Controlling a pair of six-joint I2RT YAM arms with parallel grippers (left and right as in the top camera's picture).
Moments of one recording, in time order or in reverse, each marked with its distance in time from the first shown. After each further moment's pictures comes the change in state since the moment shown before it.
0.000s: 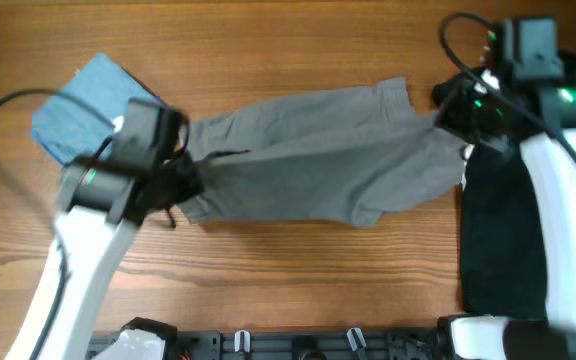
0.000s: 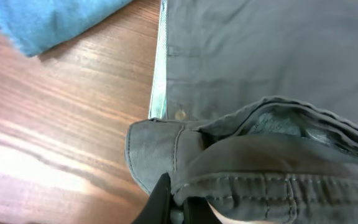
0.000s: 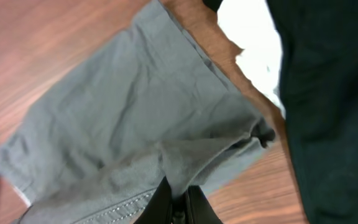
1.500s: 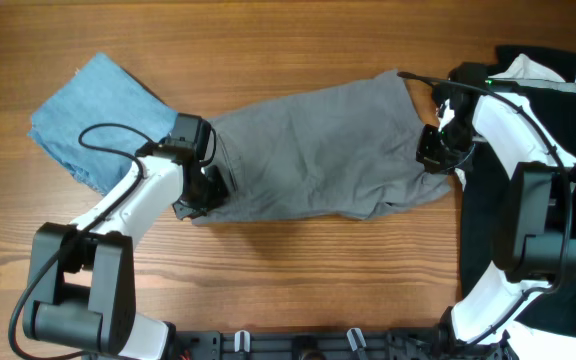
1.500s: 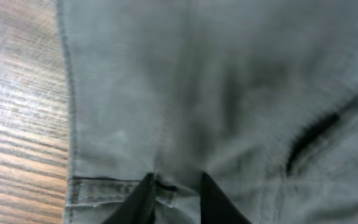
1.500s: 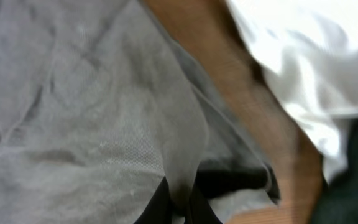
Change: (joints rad) left arm 0.064 0.394 -0.367 0.503 0.203 -0.040; right arm -0.142 0.396 -0.337 0.254 -0.075 -0.237
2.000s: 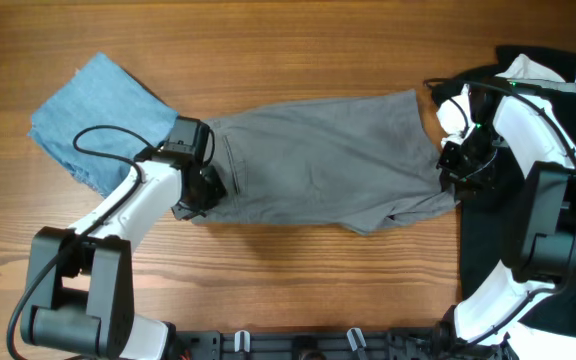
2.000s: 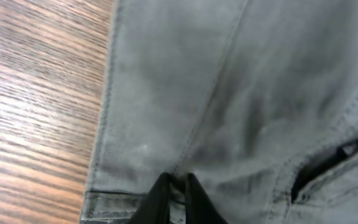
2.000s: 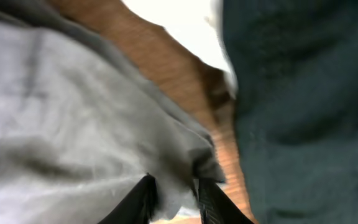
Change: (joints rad) left arm 0.005 -0.018 -0.017 0.036 -0.031 -0.002; right arm -0.087 -0.007 0.000 -0.177 0.052 0.009
